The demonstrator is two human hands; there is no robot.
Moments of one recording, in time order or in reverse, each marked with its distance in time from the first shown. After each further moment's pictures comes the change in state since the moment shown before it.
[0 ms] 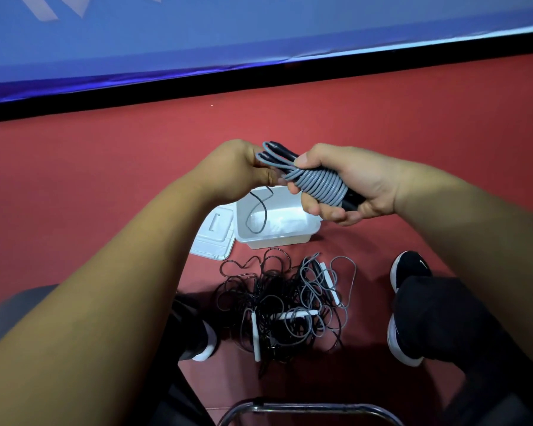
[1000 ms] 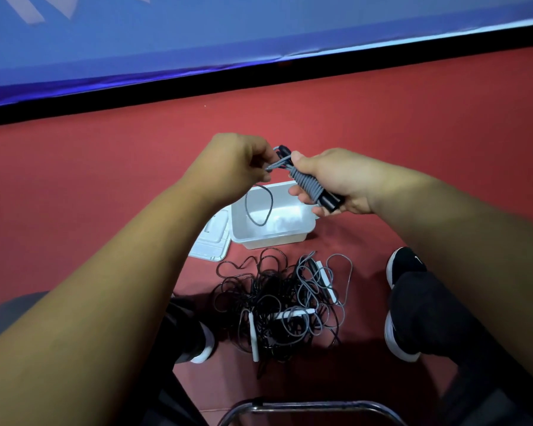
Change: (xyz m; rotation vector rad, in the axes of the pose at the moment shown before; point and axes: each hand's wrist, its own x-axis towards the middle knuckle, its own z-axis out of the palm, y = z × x) left_hand 0.006 0.007 0.006 0.370 0.151 0.056; right_hand 0.027 0.013 -0.004 -0.059 0.442 0.095
